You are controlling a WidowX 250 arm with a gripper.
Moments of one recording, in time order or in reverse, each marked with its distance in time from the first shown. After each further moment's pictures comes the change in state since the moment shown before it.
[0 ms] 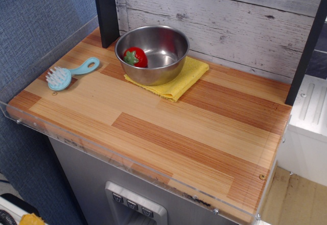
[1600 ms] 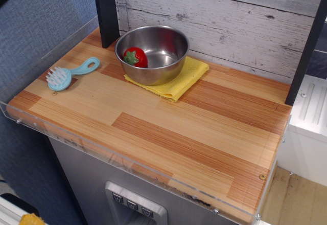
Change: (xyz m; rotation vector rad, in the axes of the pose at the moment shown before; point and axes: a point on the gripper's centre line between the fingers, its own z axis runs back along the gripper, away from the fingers) arm -0.044 0.171 -0.069 0.014 -0.131 0.034
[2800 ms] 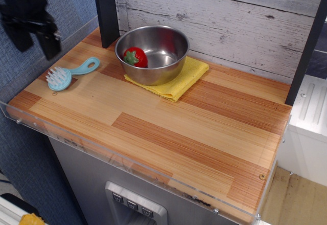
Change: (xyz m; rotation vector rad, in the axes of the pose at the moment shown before) arm 0.006 -0.051 -0.072 -0.067 0.098 -0.055
